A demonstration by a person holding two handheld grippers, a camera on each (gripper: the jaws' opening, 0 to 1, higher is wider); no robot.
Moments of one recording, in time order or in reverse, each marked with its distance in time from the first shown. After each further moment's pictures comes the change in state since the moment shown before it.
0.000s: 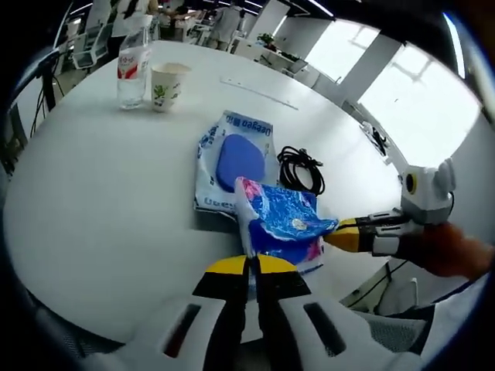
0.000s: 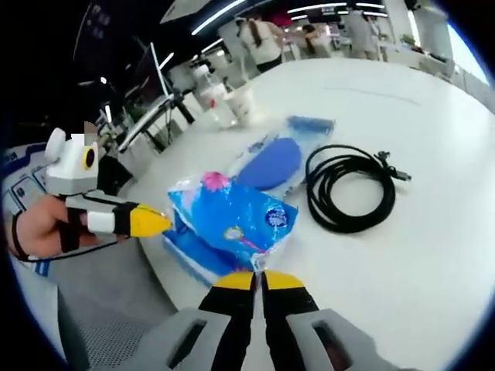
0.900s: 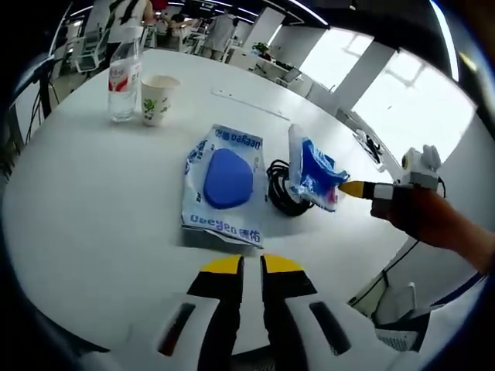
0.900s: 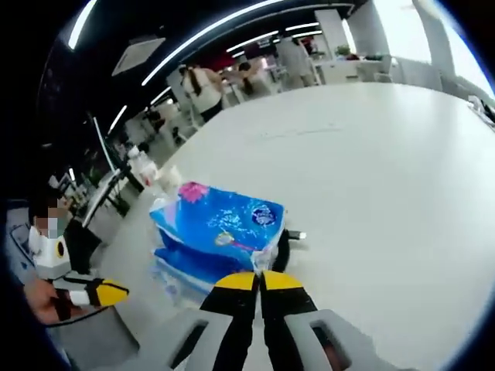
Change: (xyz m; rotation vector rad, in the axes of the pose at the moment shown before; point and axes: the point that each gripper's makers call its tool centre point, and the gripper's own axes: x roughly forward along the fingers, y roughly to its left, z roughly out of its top) left arm 0.004 -0.012 0.016 0.003 -0.046 -0.026; right arm -0.048 -0.114 0.080 0.205 -0.244 -0.222
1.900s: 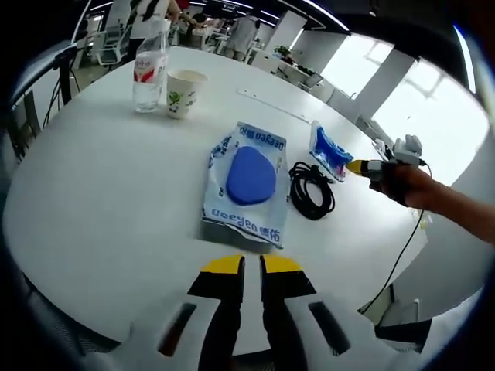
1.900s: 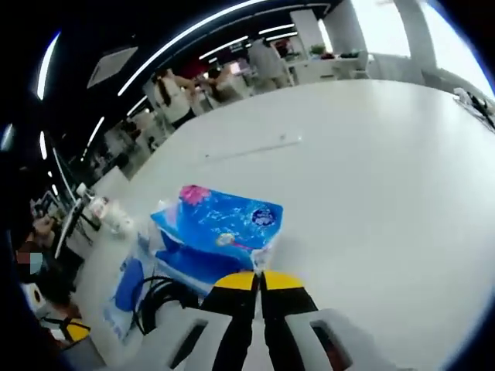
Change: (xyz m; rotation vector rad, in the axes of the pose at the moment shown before) left arm 0.002 0.019 -0.006 -0.076 -0.019 0.103; right arm 0.053 -0.082 0.051 0.030 0.022 -0.095
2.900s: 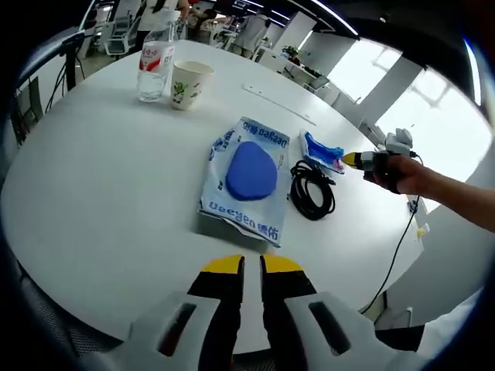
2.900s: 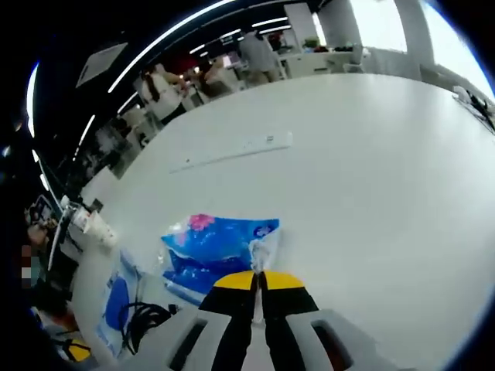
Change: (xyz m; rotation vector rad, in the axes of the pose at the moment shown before) left arm 0.005 -0.003 -0.007 -0.055 0.012 -0.008; right arm 0.026 -0.017 0.024 0.028 0.026 -0.041
